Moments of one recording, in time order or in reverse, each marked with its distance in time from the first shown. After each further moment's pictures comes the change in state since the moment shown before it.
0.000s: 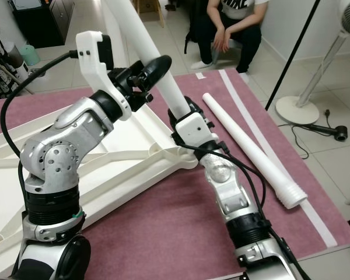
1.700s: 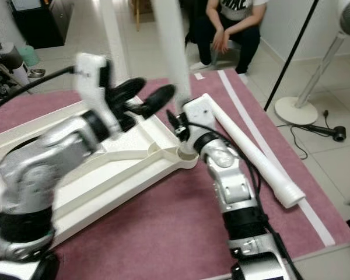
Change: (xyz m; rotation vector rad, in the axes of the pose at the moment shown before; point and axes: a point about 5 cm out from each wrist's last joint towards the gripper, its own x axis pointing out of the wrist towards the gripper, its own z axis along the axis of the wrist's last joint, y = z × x) left arm -0.049 0.025 -0.012 0.041 0.114 0.018; right arm -0.006 -0.043 -0.008 0.280 0.172 -0.053
